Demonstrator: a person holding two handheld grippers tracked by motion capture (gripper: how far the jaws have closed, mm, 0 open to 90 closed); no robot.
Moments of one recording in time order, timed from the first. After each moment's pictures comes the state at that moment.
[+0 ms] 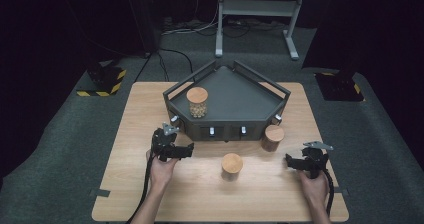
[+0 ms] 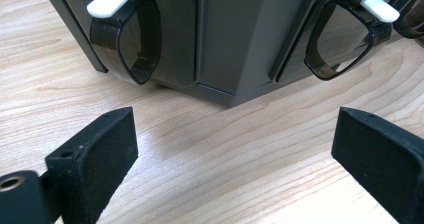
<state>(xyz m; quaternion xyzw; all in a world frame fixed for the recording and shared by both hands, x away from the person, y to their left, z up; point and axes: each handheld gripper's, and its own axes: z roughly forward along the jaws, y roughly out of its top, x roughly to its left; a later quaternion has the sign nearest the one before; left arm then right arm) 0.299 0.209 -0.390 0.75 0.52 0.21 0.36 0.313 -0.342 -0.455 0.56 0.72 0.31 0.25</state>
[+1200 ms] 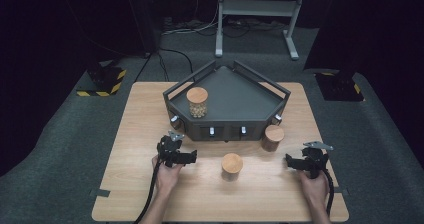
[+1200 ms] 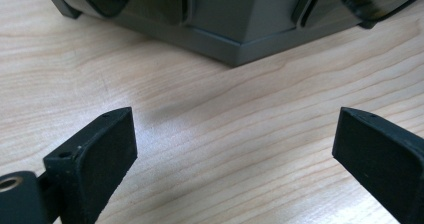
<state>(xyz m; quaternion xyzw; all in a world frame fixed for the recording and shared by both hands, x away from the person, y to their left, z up) 0.311 0.191 -0.425 0.75 0.54 0.20 0.32 0.313 -0.342 -0.455 0.56 0.72 0.31 0.25</state>
